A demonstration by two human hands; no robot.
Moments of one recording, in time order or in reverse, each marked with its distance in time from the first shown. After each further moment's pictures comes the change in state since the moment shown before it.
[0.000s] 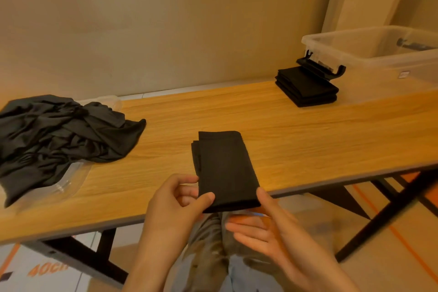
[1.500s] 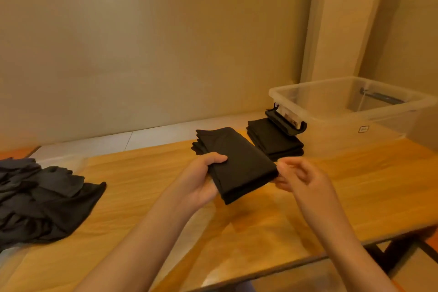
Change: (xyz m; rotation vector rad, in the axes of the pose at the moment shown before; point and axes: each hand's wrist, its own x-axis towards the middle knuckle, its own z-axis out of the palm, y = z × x) left_hand 0.117 0.123 0.121 -0.861 -0.518 -0.362; right_hand 0.014 -0.162 -0.078 -0.515 0.414 -0.809
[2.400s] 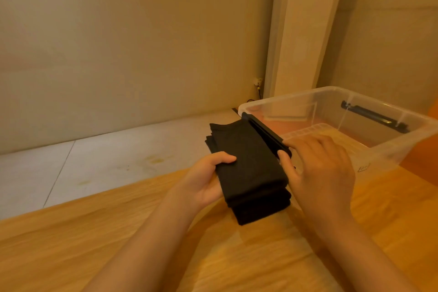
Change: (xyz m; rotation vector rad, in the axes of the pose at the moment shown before) left_hand 0.211 0.022 0.062 0.090 -0.255 -0.200; right_hand 0.198 0.044 -0.046 -1.118 0.519 -0.698
